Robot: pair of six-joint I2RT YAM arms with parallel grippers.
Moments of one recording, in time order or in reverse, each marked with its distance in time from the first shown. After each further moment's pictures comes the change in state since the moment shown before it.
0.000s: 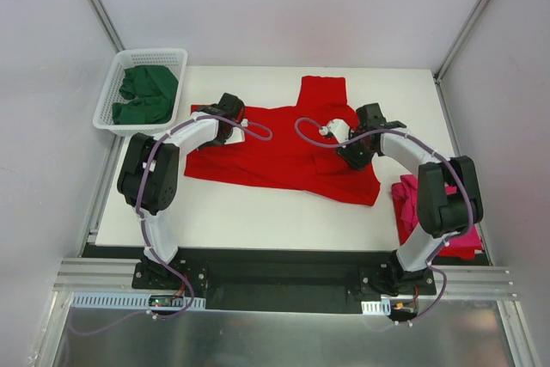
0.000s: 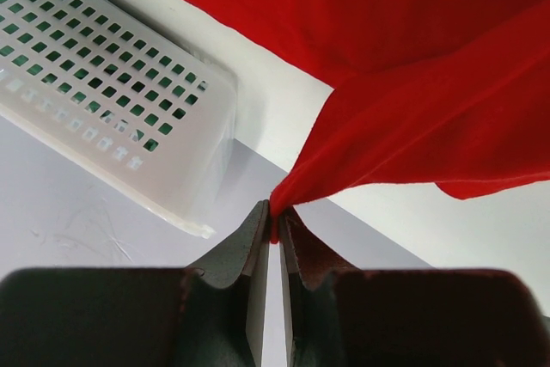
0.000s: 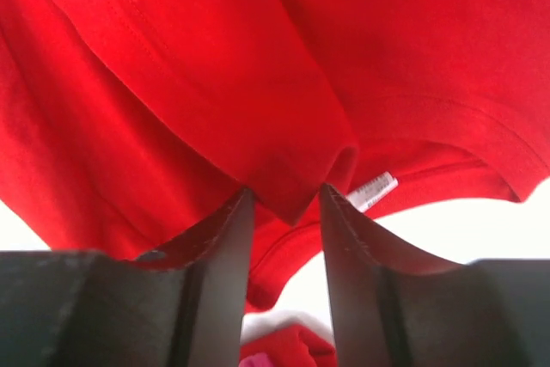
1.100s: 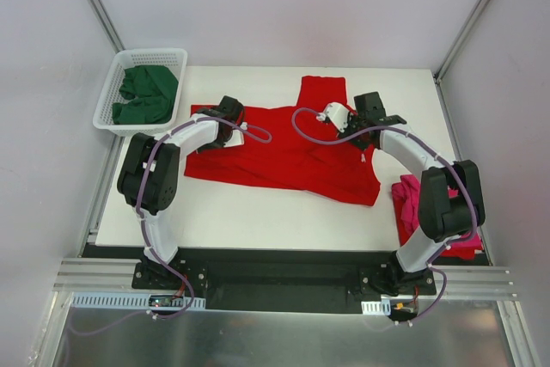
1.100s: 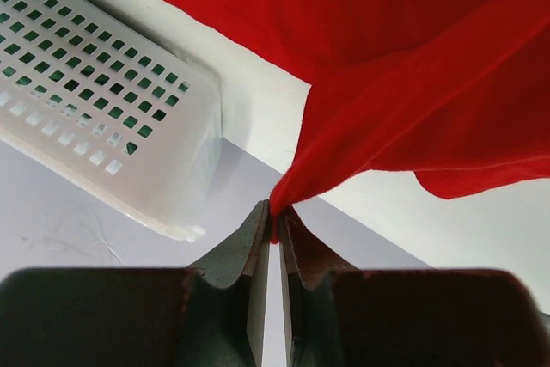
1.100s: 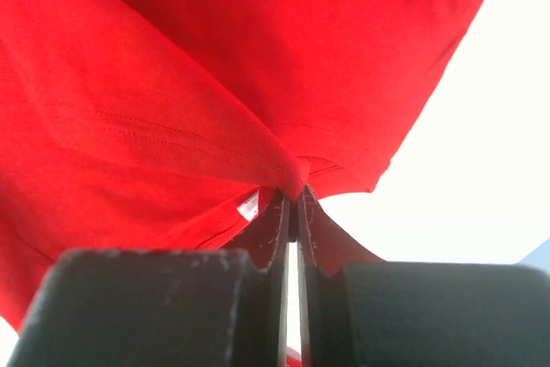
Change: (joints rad) left arm 0.000 0.000 -0.026 -0.001 0.001 -0.009; right arm 0.032 -0.028 0.070 0.122 0.148 -0.022
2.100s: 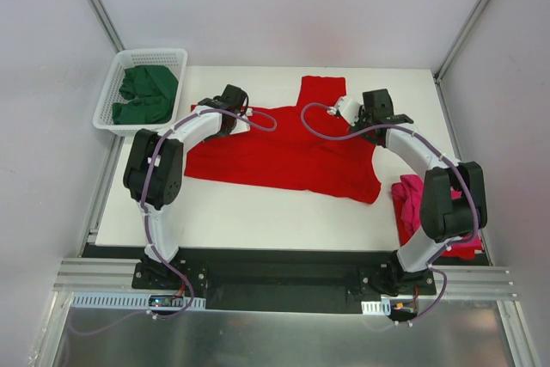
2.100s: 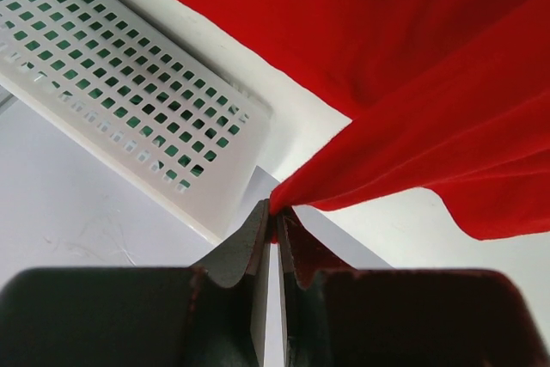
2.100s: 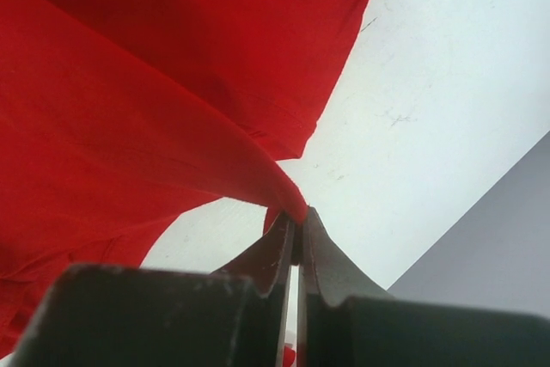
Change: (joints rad) left arm -0.002 0.060 0.135 0.029 0.022 -0.016; right arm -0.051 -0.010 0.001 0.049 0.188 -0.031
